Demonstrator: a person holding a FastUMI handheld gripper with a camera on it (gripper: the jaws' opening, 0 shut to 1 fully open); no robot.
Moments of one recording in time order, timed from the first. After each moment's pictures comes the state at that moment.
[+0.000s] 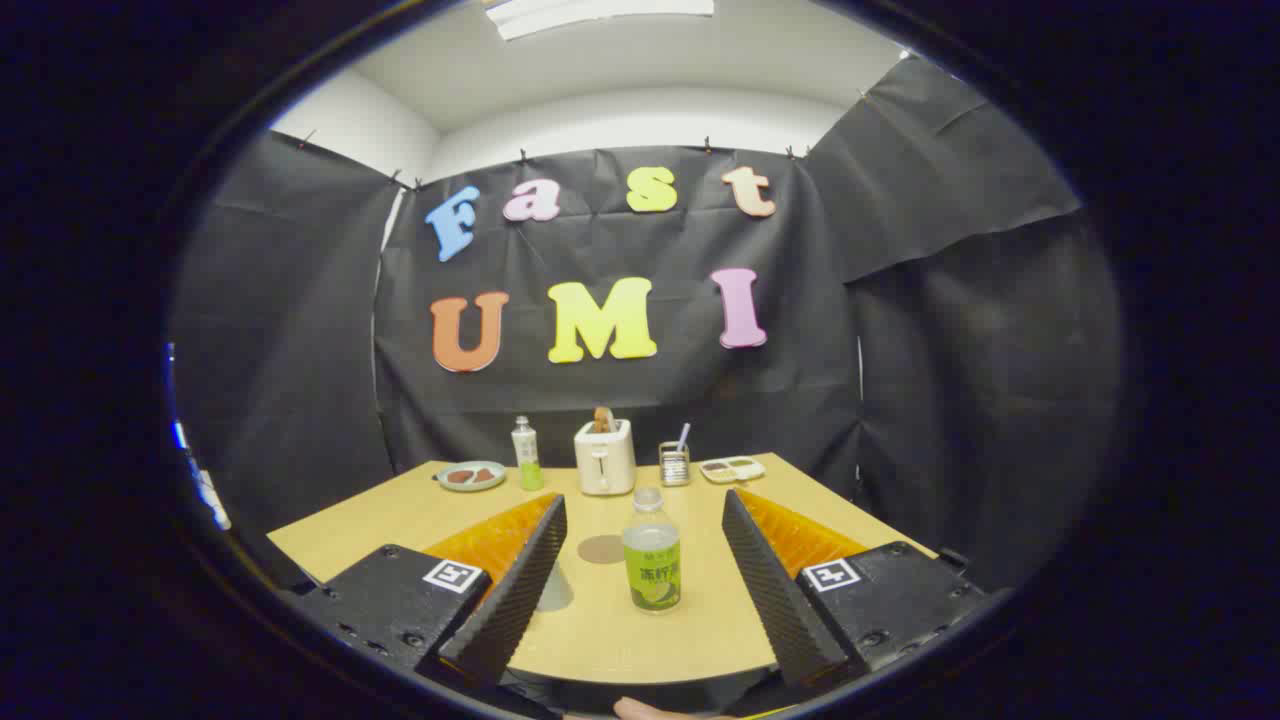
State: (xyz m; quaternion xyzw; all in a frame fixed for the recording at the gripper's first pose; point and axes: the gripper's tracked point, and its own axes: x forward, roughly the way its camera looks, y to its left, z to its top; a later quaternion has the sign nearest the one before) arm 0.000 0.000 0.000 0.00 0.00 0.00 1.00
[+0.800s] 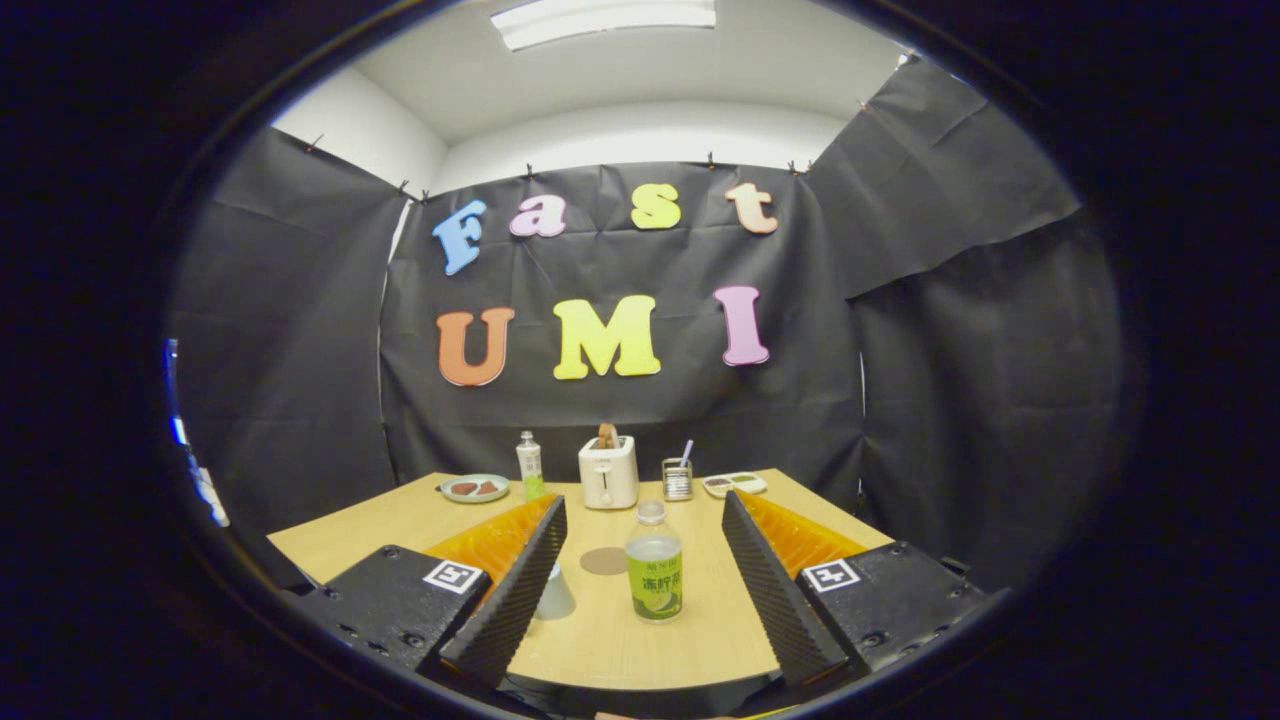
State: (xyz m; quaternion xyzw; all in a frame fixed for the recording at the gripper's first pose) arm 0.002 -0.008 -0.005 -0.01 -0.01 0.00 1.00
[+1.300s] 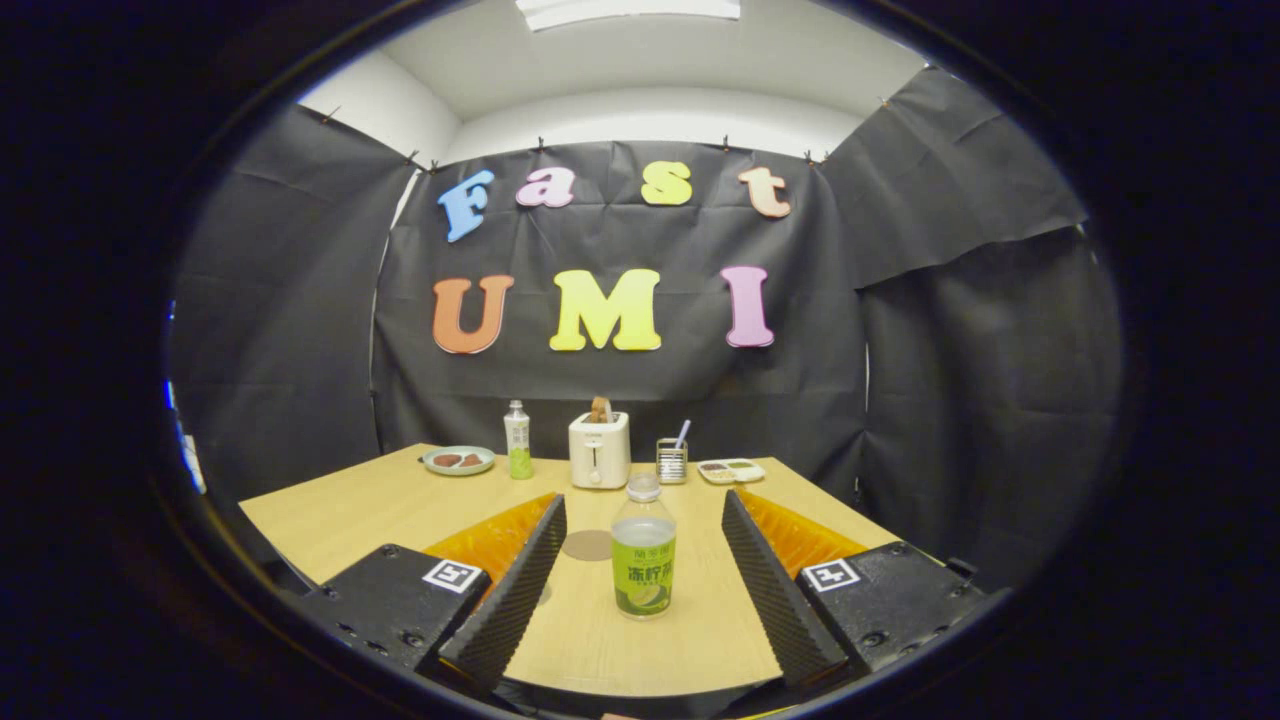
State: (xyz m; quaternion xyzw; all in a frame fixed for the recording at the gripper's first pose) arm 0.049 -0.012 -0.042 -0.03 0.01 -0.01 1.00
